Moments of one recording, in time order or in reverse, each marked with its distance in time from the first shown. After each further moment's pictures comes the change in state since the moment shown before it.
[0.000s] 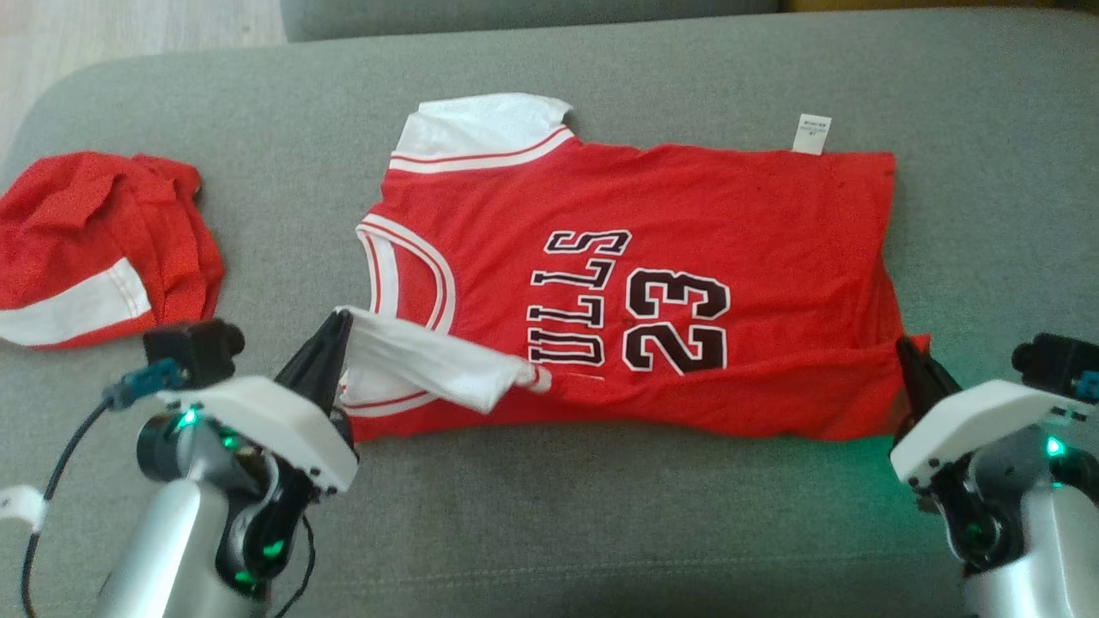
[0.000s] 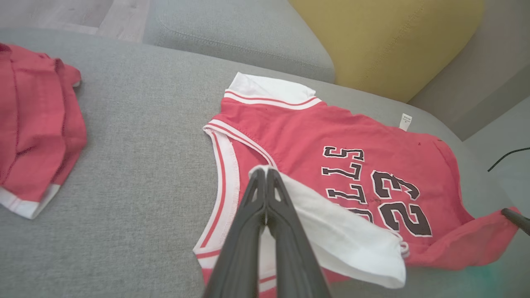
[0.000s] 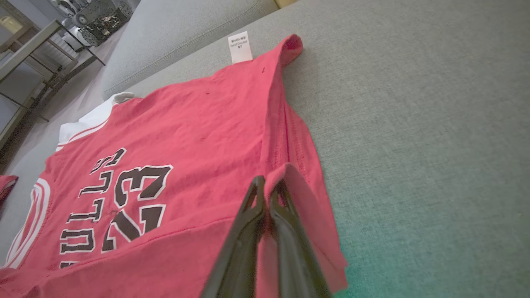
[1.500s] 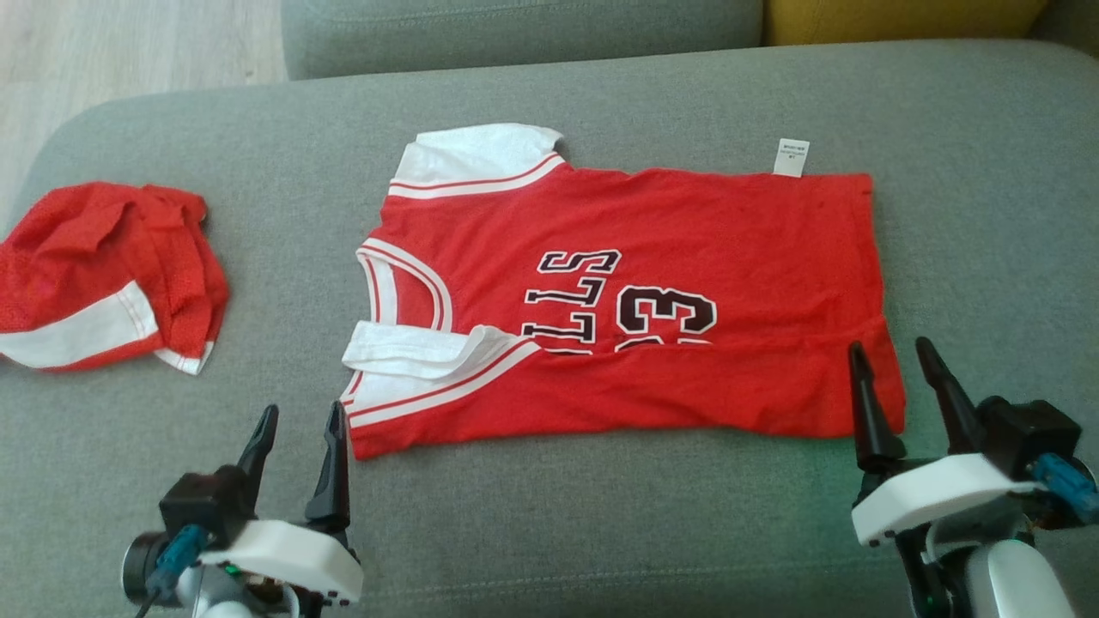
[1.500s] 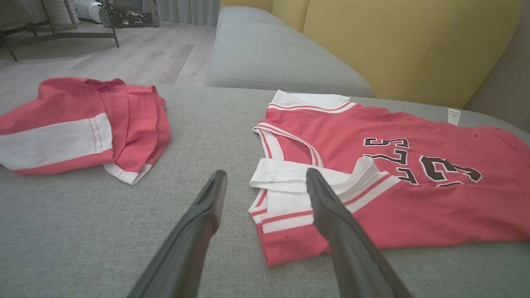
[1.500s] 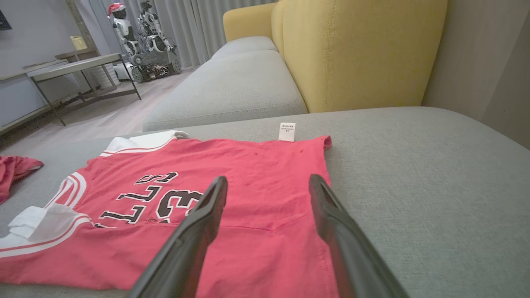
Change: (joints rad) left arm 0.187 -0.028 -0.026 0.098 0.221 0.103 -0.421; right arm 0.141 -0.003 0.139 -0.128 -0.232 0.000 -0.376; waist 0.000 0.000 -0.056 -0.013
